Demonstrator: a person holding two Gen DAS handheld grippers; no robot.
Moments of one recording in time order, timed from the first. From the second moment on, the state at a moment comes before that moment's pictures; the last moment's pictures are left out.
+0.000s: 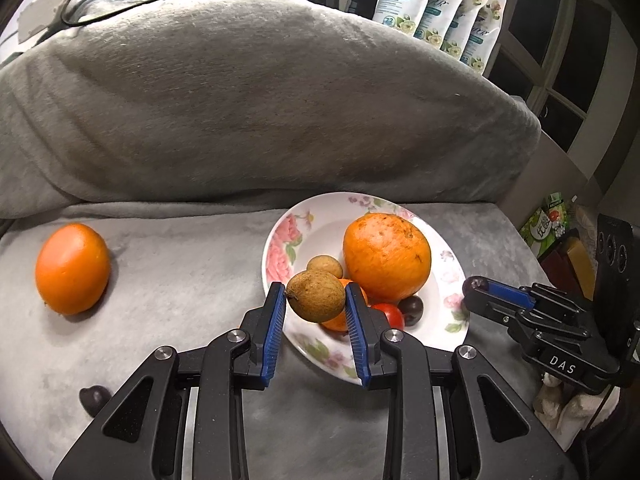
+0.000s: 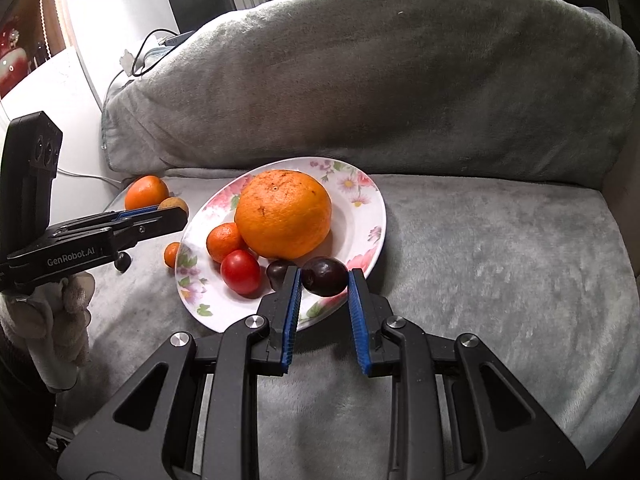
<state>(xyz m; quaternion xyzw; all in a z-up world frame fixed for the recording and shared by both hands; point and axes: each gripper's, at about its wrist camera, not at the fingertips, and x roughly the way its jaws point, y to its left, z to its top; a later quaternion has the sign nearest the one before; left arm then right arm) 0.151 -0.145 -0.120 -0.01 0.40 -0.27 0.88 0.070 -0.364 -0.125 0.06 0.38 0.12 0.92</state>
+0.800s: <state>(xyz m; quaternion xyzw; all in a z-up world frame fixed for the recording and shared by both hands) 0.145 -0.150 -0.106 -0.01 0.38 -0.27 0.88 0.063 -0.360 -0.117 0.05 0.36 0.12 0.92</state>
